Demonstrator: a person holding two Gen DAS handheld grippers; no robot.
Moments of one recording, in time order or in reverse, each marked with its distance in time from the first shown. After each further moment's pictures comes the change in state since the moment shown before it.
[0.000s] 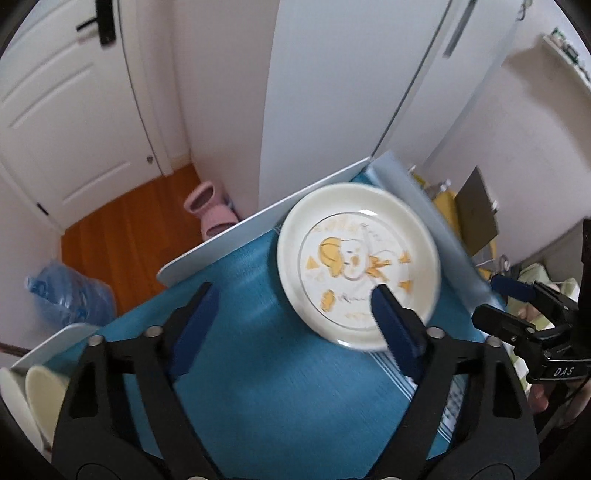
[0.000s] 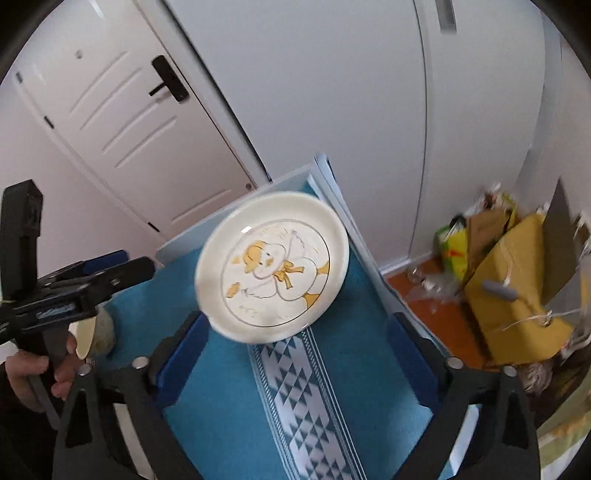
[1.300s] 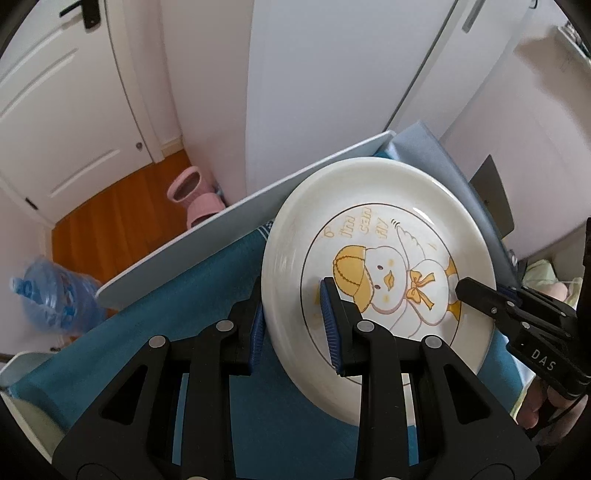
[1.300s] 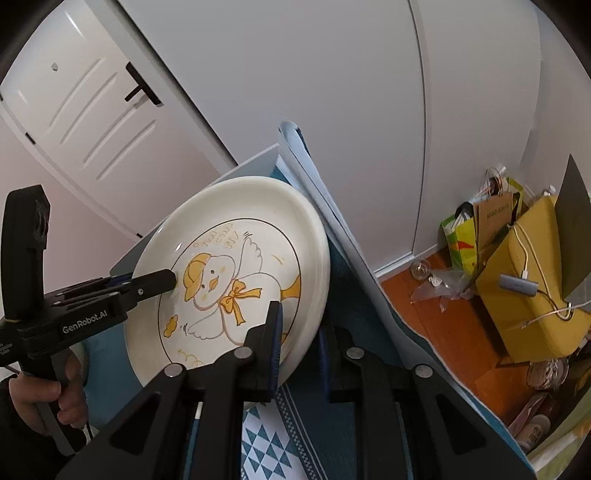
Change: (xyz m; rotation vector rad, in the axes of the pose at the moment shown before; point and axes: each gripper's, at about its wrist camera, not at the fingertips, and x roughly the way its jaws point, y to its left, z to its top) left arm 0.062 -0.005 0.004 -0.006 0.027 -0.005; right arm 0.062 -0.019 0.010 0.049 -0.026 -0.029
